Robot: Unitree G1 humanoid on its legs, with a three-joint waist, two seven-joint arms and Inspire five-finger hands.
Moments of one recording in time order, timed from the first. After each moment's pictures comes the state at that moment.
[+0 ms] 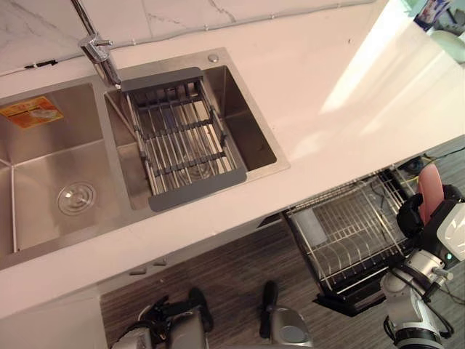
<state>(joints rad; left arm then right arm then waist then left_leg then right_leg) 0.04 0.23 -0.01 0.93 -0.40 0.18 -0.04 0.04 -0.36 -0.27 0.31 -0.65 0.02 -0.91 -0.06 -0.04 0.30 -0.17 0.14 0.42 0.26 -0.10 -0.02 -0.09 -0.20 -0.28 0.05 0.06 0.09</state>
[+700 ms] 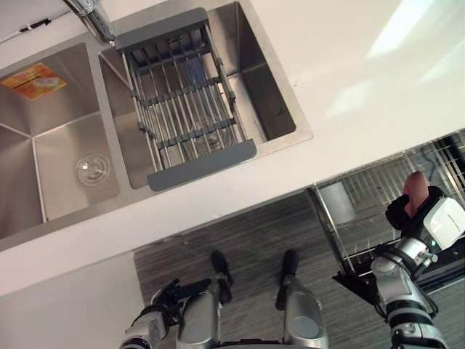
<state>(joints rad) -0.05 0.19 -0.03 0.94 -0.41 0.16 0.00 -0.24 -0.46 -0.17 0.68 -0.53 0.05 -0.85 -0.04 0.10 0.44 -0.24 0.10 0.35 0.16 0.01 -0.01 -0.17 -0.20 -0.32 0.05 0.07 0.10</state>
